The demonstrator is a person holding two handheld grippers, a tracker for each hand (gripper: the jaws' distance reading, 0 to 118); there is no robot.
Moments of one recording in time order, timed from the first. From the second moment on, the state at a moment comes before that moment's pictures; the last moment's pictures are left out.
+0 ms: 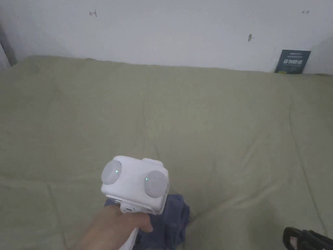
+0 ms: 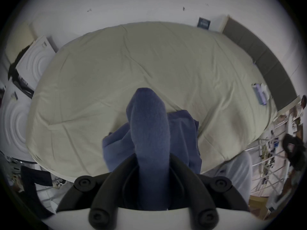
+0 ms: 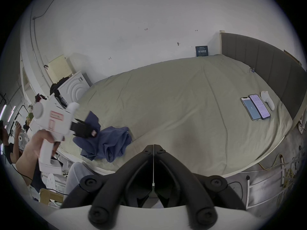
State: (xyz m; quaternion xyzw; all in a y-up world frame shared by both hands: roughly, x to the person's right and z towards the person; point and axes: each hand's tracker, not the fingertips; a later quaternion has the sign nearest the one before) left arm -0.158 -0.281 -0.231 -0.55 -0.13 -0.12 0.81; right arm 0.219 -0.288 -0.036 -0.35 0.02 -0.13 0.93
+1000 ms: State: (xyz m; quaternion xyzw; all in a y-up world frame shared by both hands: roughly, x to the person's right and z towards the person) left arm -0.205 -0.437 -0.243 -0.58 -0.28 0.19 0.74; right arm 0.213 -0.301 -0.048 -0.38 0.02 -0.14 0.92
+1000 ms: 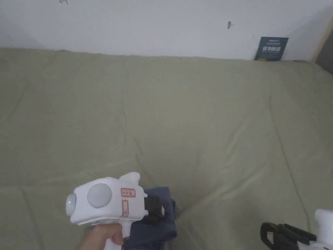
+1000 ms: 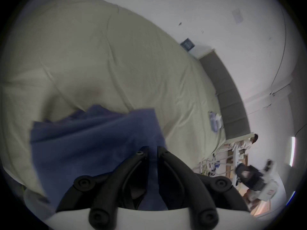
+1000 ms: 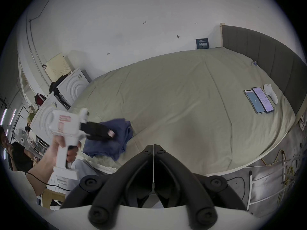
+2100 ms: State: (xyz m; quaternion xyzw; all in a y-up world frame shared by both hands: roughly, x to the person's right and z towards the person) left arm -0.405 -0.455 -0.235 -0.55 -0.33 0.26 0.73; right arm 0.127 -0.488 -0.232 -0.48 0.35 -0.43 0.68
